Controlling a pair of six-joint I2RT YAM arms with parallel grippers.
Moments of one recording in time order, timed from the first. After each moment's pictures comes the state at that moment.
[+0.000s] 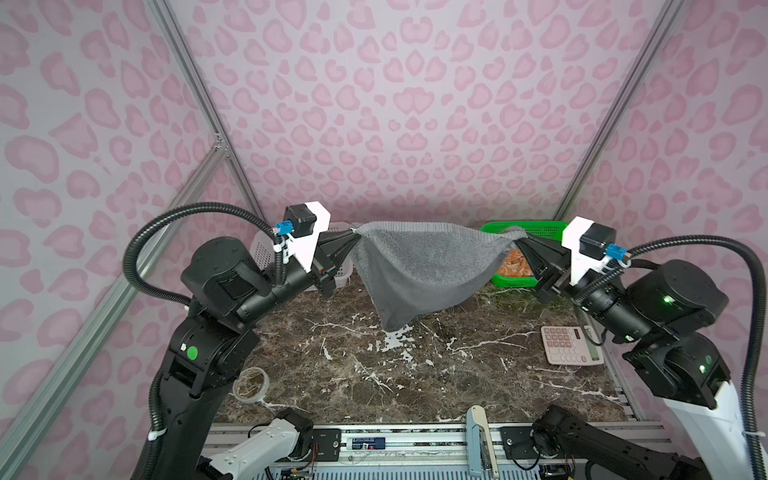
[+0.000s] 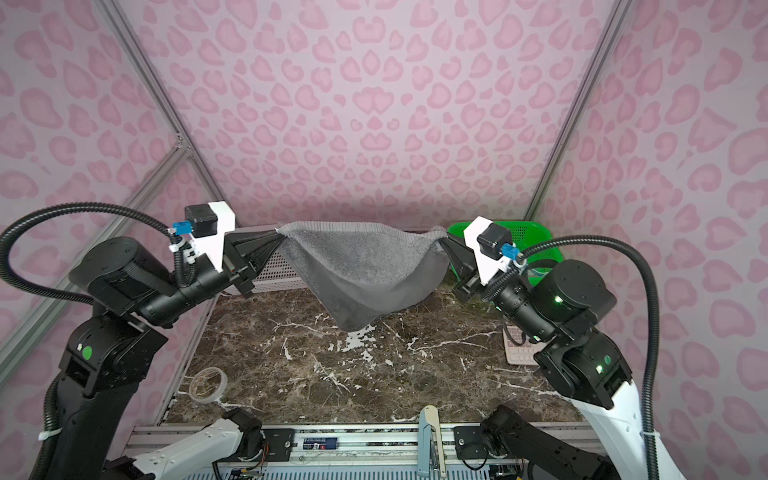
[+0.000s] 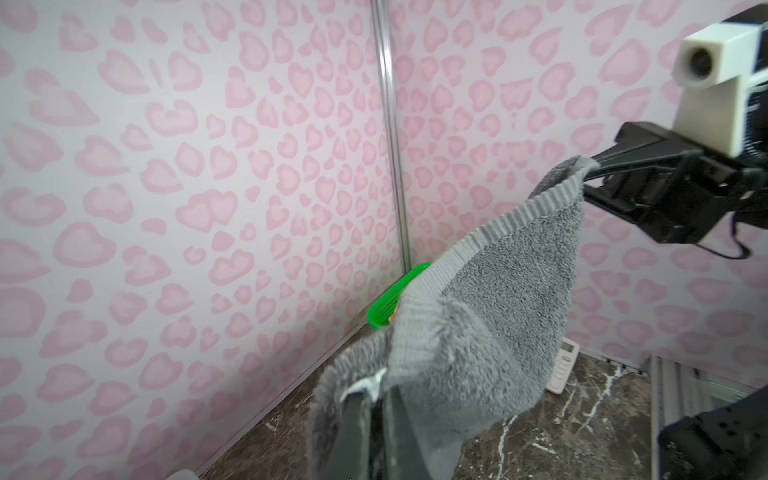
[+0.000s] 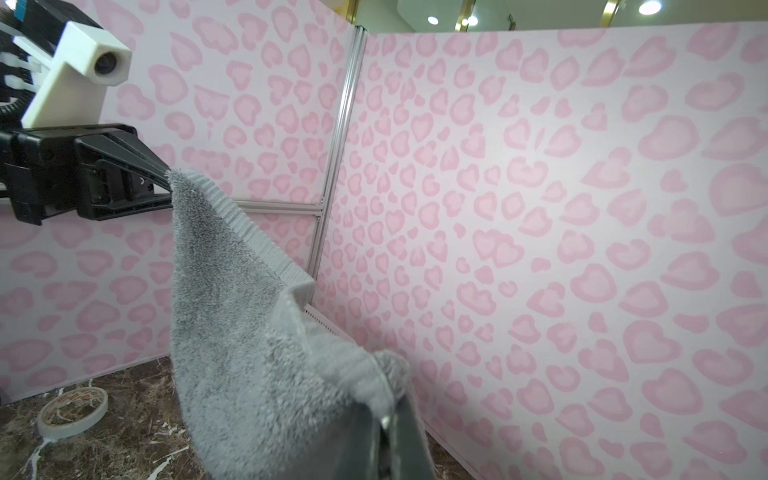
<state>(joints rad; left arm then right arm) -0.49 0.98 1.65 -0.59 0.42 0.11 0.65 0.86 1.47 -0.43 -0.13 -0.23</state>
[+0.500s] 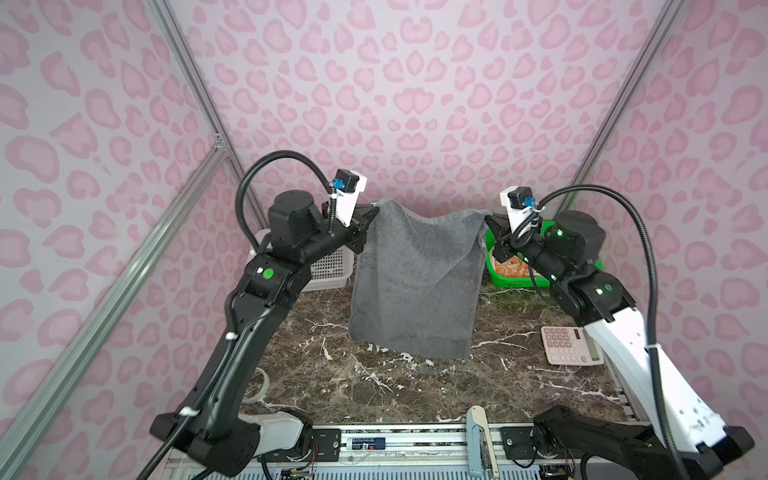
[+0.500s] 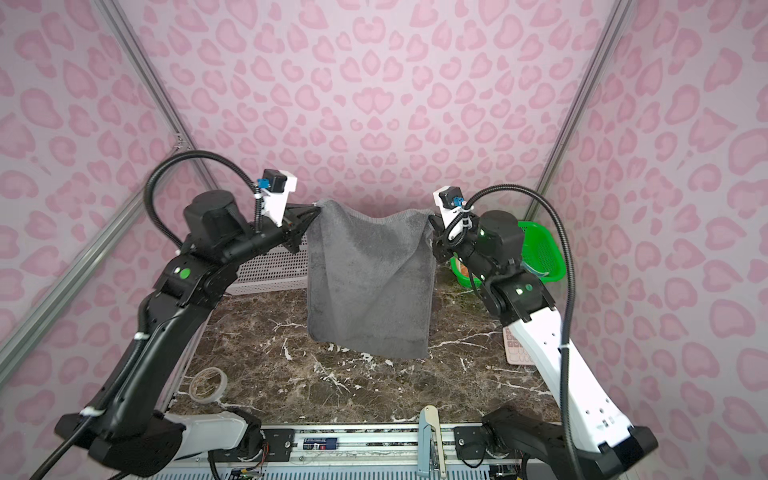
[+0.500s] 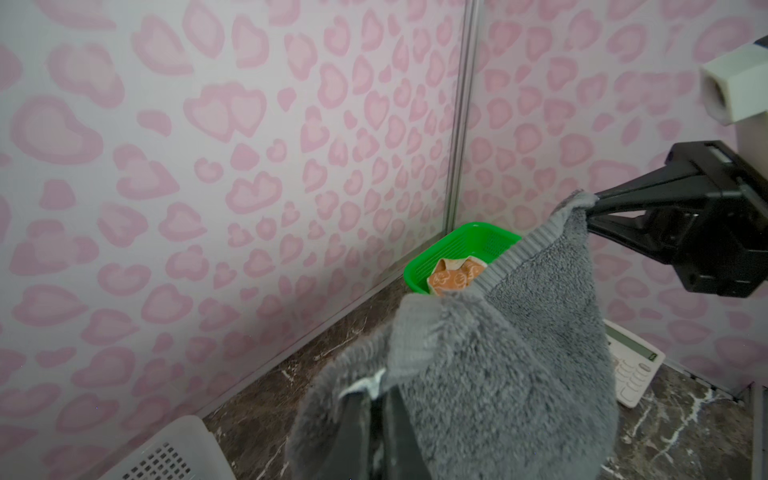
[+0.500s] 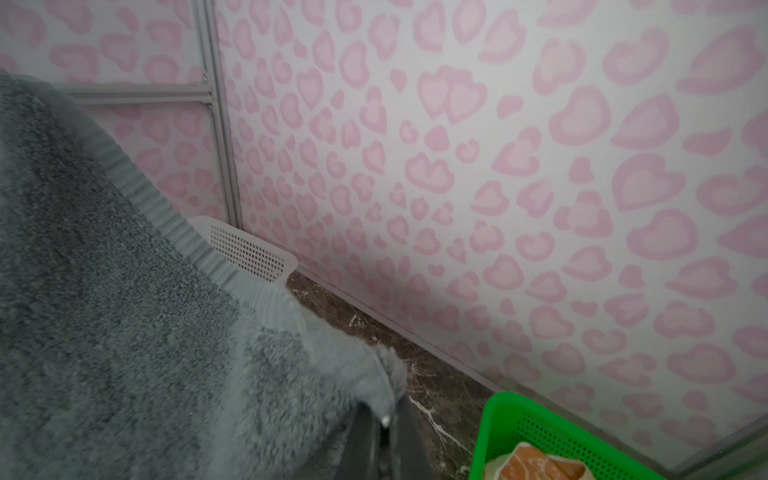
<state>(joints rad) -0.38 1.38 1.72 -0.51 0.32 0.10 0.37 1.25 1.46 -0.37 -0.11 -0.15</state>
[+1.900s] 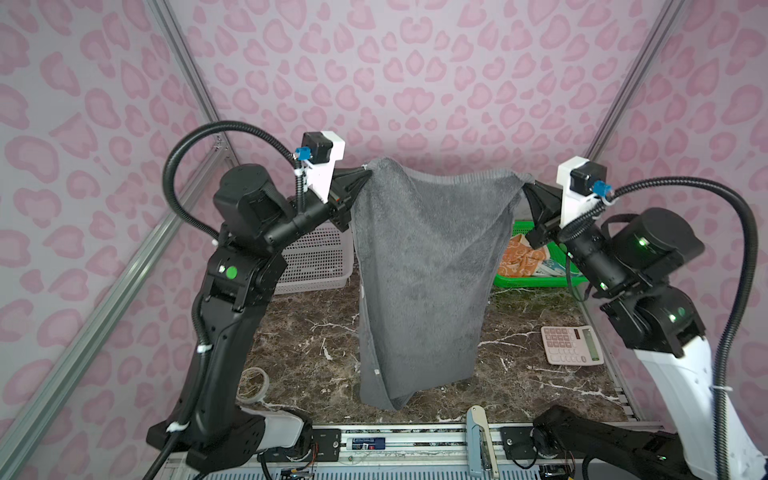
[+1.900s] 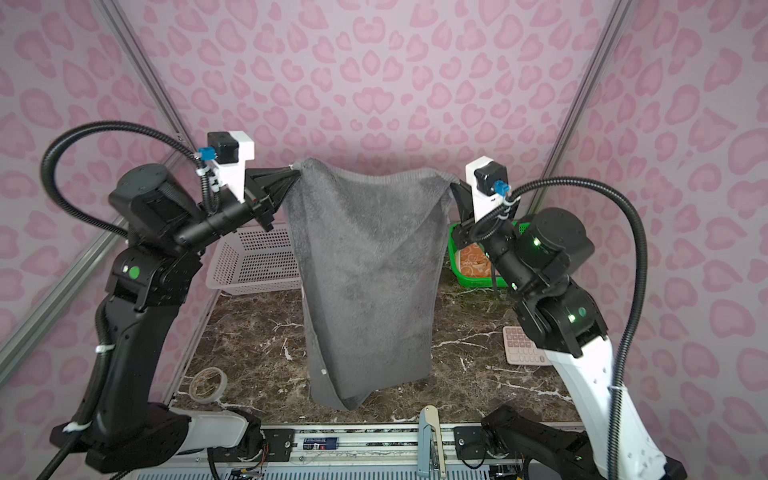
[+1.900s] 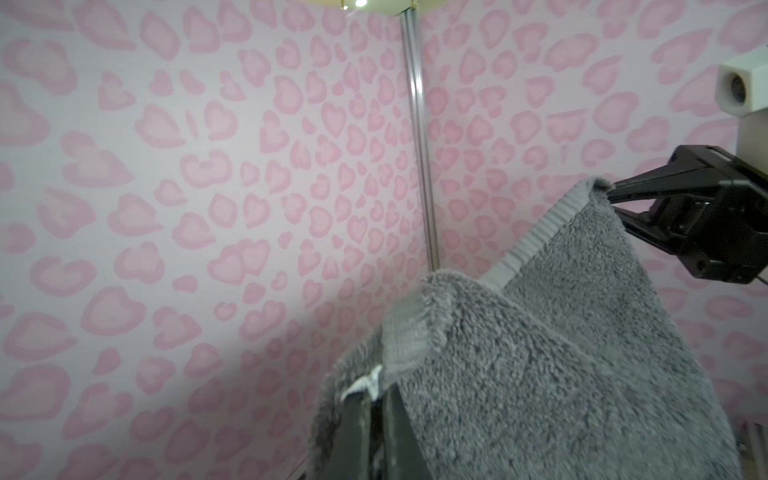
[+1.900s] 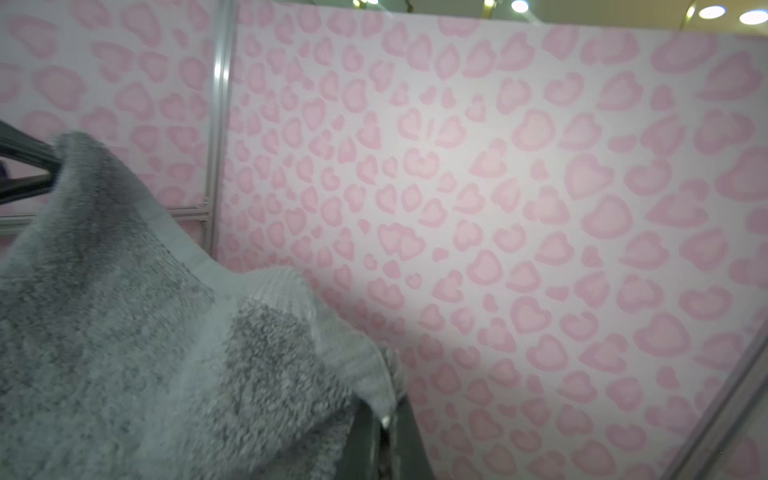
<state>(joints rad) -0.34 1.44 2.07 -0.53 0.45 0.12 0.39 1.18 1.71 -0.39 0.01 -0.20</state>
